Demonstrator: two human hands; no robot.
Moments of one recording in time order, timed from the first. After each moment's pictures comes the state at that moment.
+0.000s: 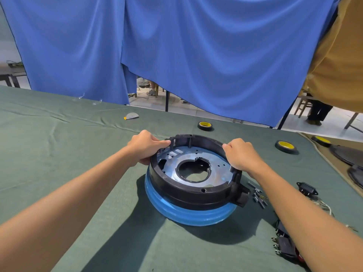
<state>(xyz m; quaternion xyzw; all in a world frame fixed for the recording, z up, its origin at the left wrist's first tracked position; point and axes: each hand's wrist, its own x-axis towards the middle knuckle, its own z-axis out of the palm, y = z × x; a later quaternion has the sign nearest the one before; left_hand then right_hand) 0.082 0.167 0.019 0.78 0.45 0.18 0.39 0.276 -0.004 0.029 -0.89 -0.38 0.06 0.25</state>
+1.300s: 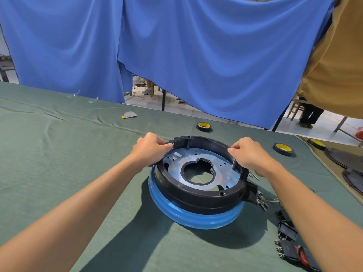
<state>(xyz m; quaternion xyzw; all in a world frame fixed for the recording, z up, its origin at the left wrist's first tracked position) 0.087 0.152 0.012 0.81 0.41 0.23 0.35 0.282 -0.014 0.042 -0.89 -0.38 0.06 0.24</state>
